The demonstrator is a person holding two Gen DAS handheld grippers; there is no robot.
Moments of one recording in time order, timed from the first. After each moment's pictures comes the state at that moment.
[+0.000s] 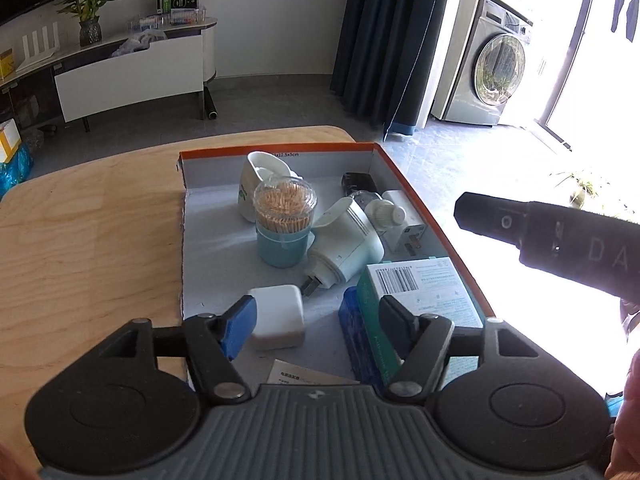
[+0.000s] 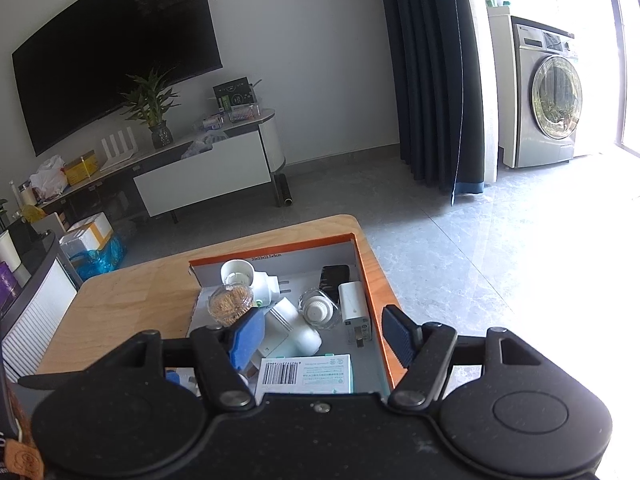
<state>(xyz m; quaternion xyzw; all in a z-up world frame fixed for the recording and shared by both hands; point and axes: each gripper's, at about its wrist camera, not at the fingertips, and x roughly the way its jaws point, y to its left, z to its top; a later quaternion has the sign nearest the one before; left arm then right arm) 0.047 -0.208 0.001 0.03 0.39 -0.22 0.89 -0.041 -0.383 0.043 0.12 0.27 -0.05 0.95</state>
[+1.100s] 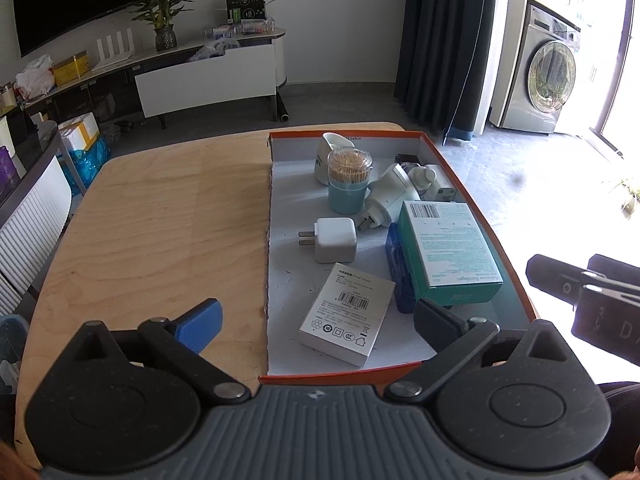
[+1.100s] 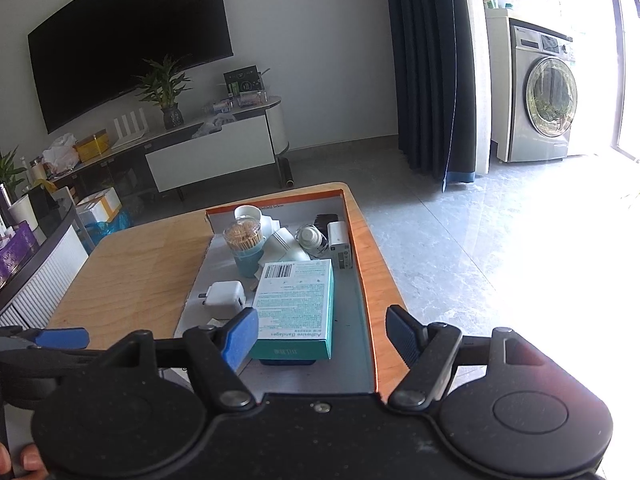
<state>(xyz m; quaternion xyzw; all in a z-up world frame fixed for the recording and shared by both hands) -0.040 -0.184 0.017 0.05 0.39 -0.11 0.91 -0.142 -0.377 0.036 0.10 0.29 -0.04 0.95</state>
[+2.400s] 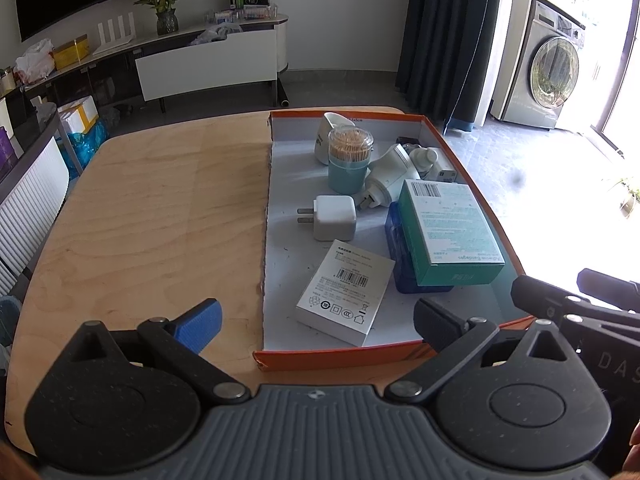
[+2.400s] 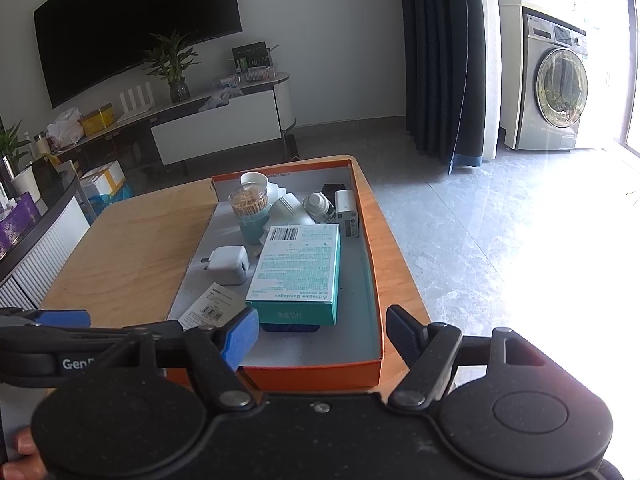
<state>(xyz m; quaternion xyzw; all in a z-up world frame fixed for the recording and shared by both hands) -0.044 -0.182 0.008 0.04 0.40 -0.11 0.91 -0.144 -0.370 0.024 0.08 0.32 -0.03 0.94</state>
